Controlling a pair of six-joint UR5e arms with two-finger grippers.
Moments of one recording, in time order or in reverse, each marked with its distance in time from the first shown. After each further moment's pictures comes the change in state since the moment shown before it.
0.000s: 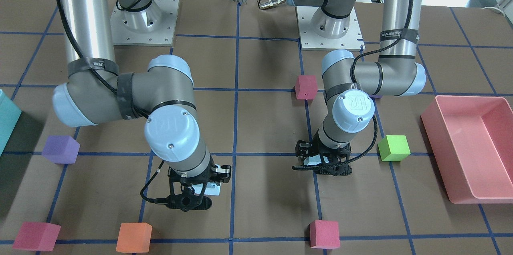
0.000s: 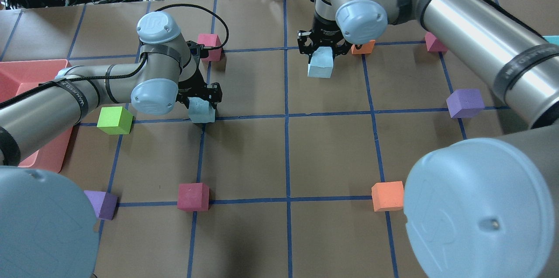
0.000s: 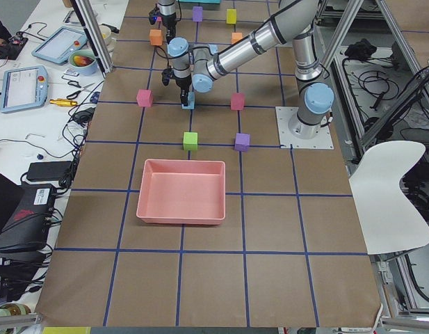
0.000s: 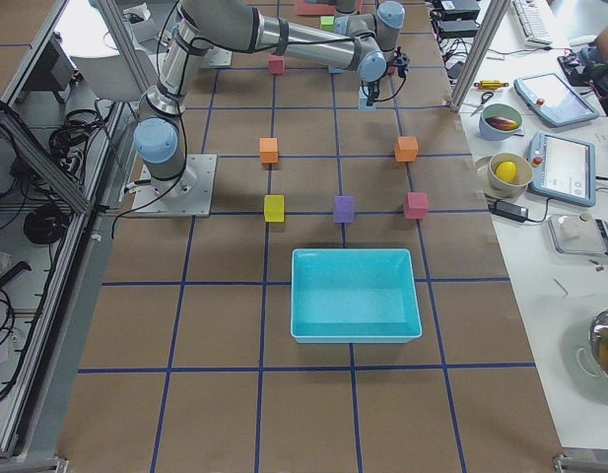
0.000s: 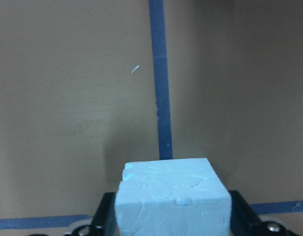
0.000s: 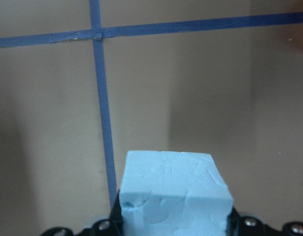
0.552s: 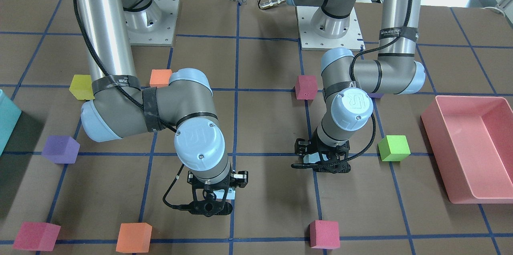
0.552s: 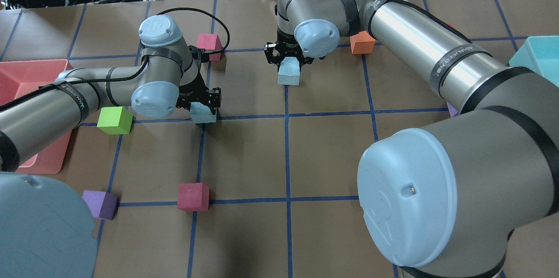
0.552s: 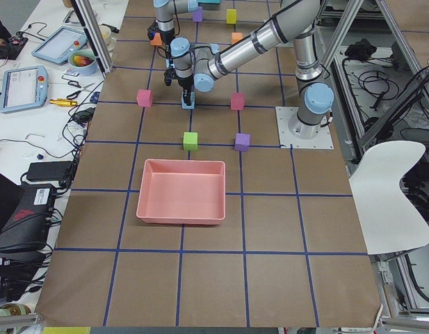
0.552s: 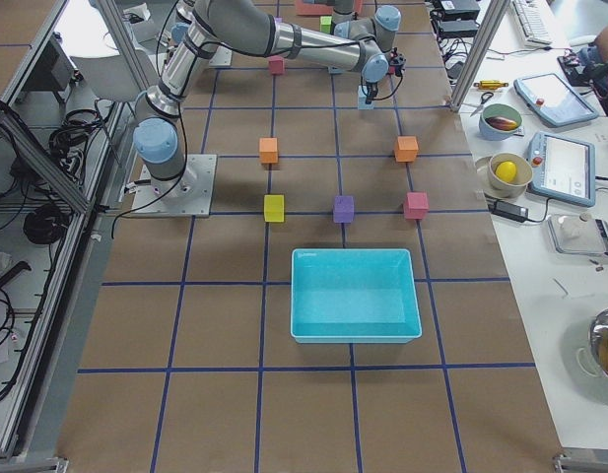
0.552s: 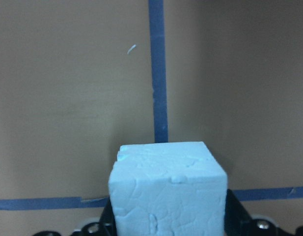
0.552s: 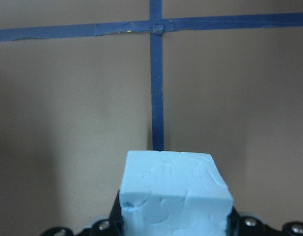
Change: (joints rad) left arm -0.003 0.009 -0.015 -0.019 -0.002 -0.008; right arm 0.056 0.089 -0.043 -0.055 0.001 0.020
